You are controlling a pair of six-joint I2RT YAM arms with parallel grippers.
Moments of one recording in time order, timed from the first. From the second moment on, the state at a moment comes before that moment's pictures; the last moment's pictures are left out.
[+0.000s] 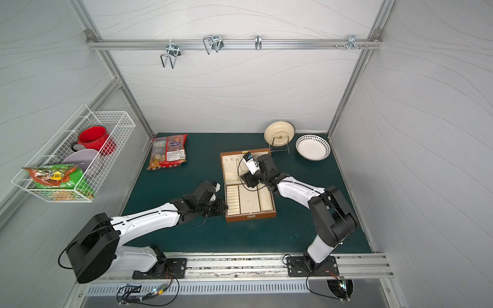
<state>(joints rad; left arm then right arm) -0.74 1.33 0.63 -0.20 0.17 -0.82 0.61 1.63 0.96 0.05 -0.24 -0.14</state>
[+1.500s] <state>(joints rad) -0.74 1.34 0.64 -0.20 0.17 -0.82 0.60 1.54 0.94 -0.03 -0.19 -0.14</state>
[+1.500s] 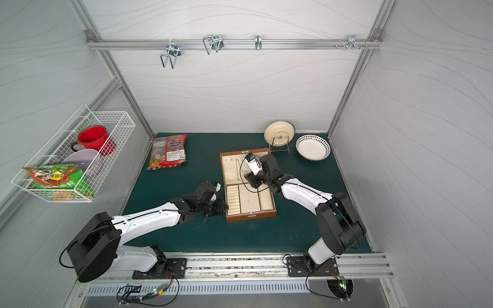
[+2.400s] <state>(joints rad) -0.74 1.34 0.64 -0.20 0.17 -0.82 0.70 1.69 0.96 0.02 0.03 0.23</state>
